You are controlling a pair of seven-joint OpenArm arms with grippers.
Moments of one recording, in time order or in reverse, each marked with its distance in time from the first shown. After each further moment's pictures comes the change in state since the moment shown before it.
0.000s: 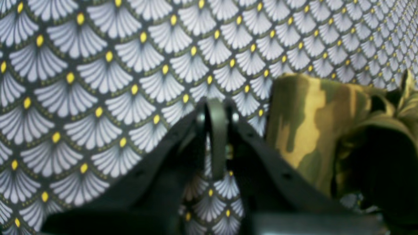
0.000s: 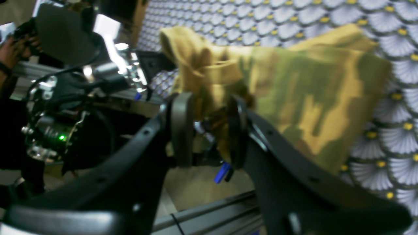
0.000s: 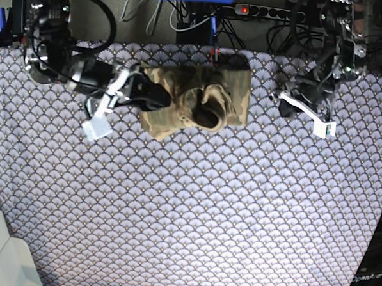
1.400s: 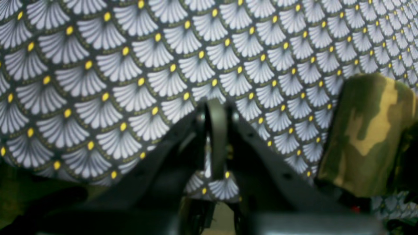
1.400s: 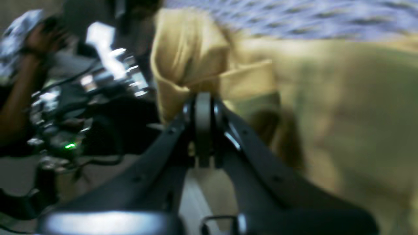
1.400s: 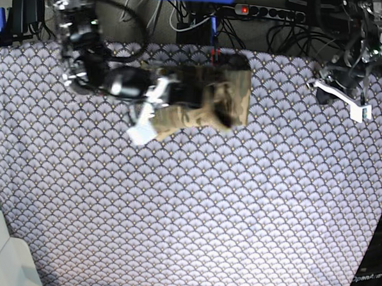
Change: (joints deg) left arm 8.2 -2.1 -12.0 3.4 -0.2 -0.5 0.0; right arm 6.5 -6.3 -11.7 -11.0 0.0 0.0 2.2
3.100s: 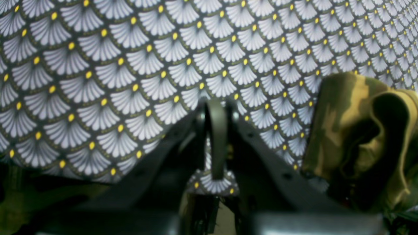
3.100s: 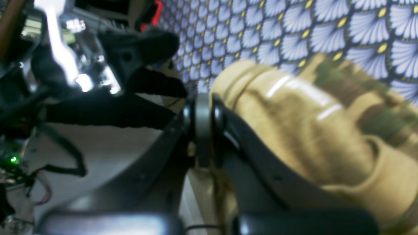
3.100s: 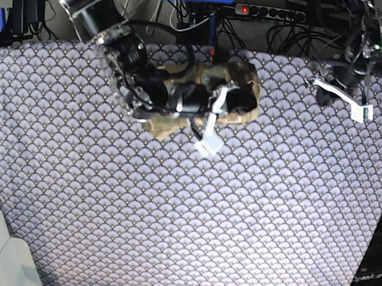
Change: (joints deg) left arm 2.1 0.1 -0.1 5.2 0.2 0.3 0.3; right arm 15.2 -5.3 -18.9 -18.6 -7.6 2.5 7.3
